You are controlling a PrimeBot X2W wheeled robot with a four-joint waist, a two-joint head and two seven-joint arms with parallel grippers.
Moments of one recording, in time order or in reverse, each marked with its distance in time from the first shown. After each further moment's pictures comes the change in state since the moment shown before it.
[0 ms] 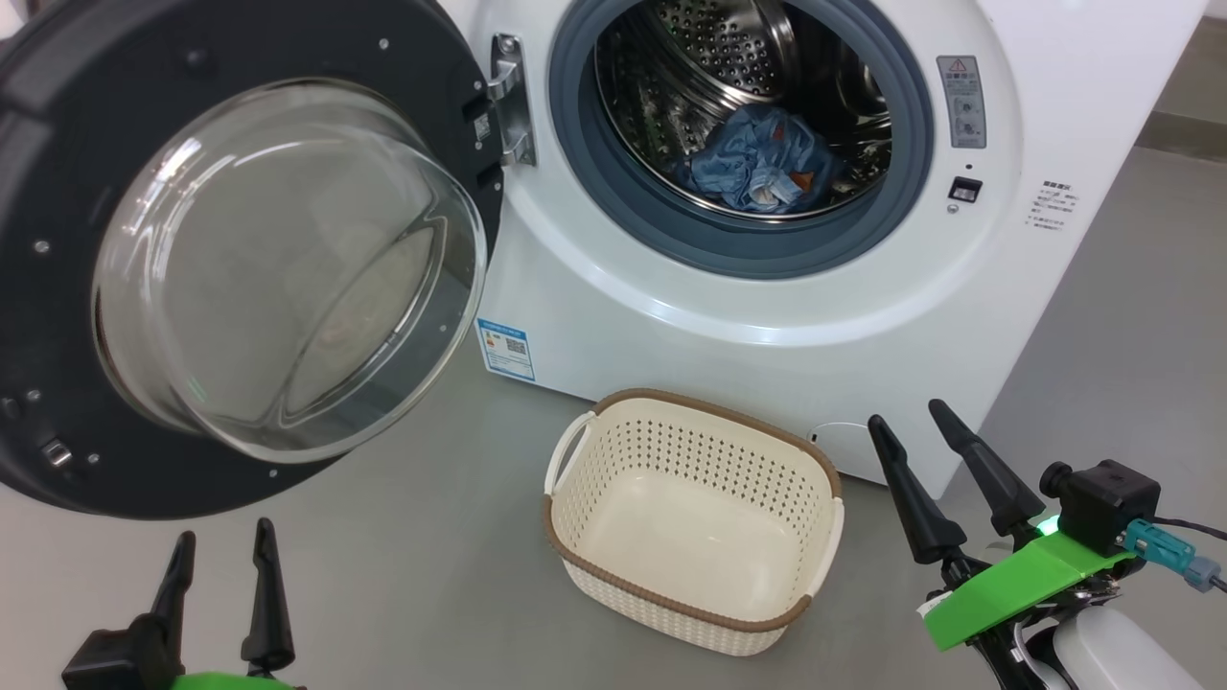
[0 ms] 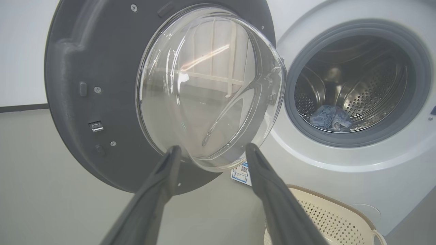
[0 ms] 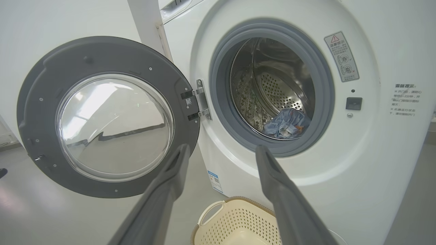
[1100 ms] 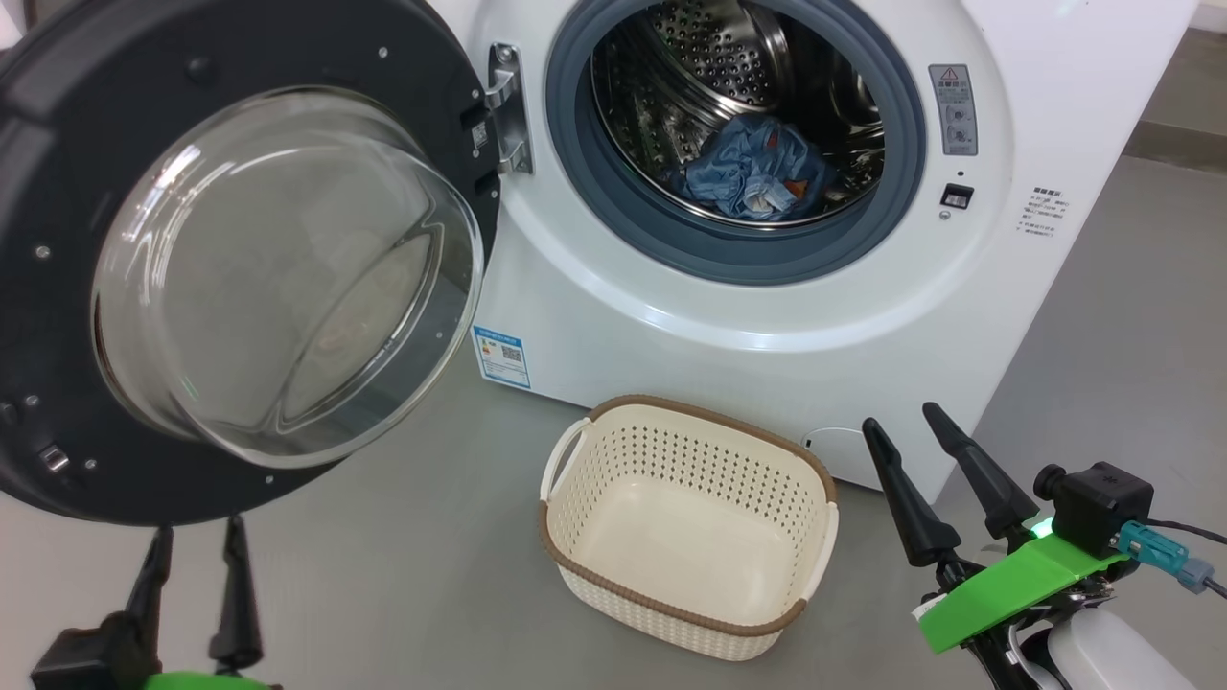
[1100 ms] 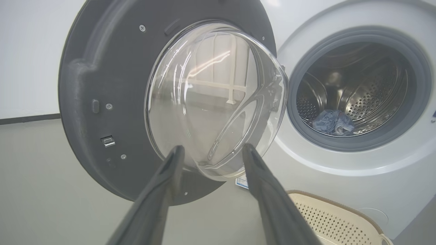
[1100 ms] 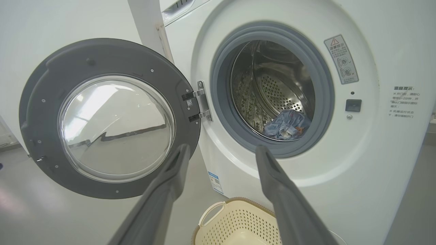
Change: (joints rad) left arm 0.012 0.035 -0.001 -0.034 -0.012 0.018 0.010; right arm 0.000 0.007 0.006 0.004 0.001 0.000 0.000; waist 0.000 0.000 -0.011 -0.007
